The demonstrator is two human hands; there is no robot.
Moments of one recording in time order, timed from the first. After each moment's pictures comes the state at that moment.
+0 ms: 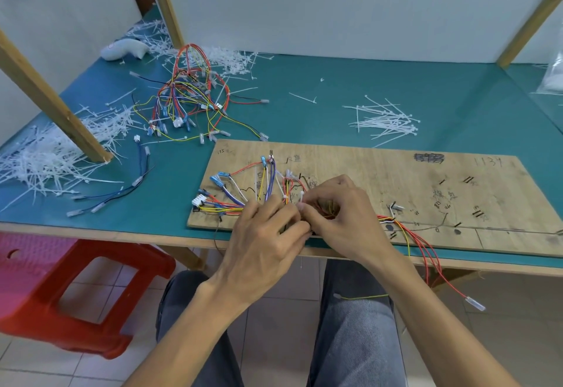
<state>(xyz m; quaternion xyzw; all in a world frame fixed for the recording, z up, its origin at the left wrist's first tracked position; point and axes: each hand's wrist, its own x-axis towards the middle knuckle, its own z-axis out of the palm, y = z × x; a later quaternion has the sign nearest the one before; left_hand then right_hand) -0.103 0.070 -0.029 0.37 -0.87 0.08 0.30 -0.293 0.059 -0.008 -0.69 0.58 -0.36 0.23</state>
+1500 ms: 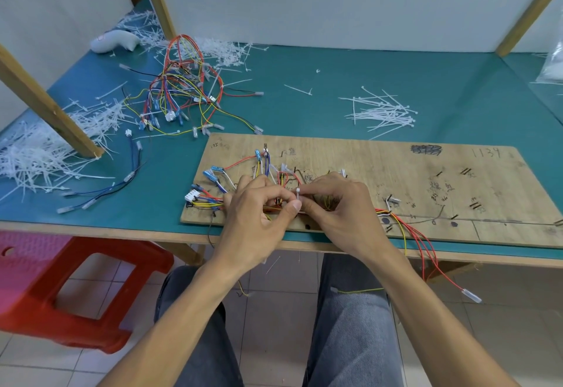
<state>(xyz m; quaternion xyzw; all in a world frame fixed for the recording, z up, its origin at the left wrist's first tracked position) -0.114 0.057 0.000 0.54 -0.71 -0.28 0.36 -0.302 0.052 -0.024 -0.70 0.54 -0.41 0.22</state>
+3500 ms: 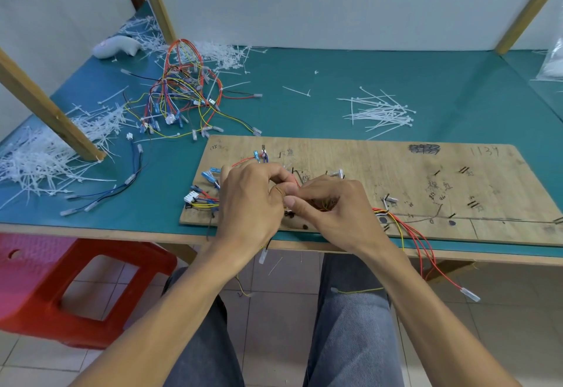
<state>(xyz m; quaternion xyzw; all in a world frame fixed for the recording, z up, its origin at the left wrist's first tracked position) -0.128 0.043 0.031 0.59 -0.71 -0.19 0.34 -0.301 0.056 -0.015 -0.72 0.50 -0.41 0.27</state>
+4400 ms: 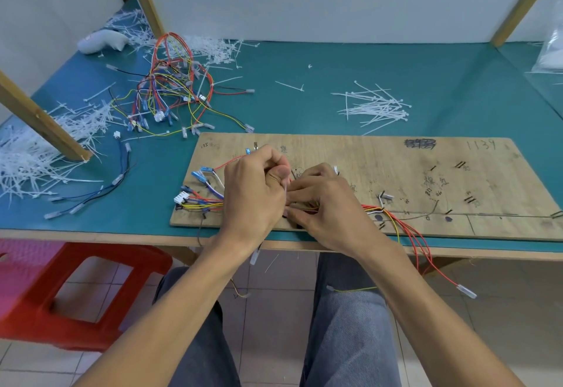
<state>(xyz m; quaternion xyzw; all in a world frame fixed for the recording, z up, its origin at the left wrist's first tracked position) -0.141 0.032 0.019 0.53 -0.69 -0.23 0.43 -0.299 0.052 -0.009 -0.77 0.53 -0.29 0.20</state>
